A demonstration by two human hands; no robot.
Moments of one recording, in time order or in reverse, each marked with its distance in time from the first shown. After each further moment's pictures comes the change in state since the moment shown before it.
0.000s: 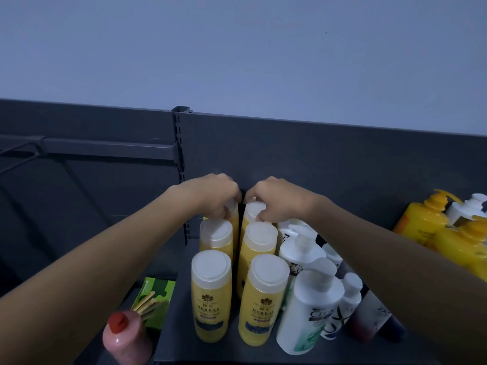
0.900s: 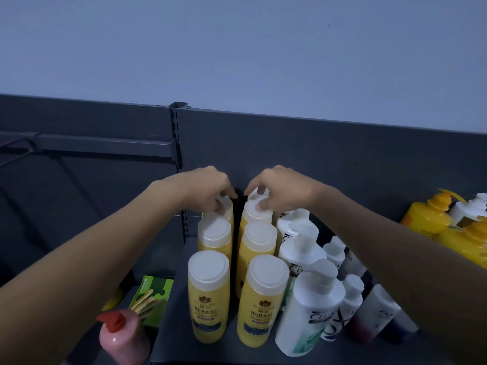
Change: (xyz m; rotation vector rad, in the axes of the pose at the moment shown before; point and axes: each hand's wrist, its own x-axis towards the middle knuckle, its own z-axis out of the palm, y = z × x) left_hand -0.002 -0.019 0.002 -0.126 0.042 -0.025; right_hand 0.002 0.016 -0.011 0.096 0.053 -0.009
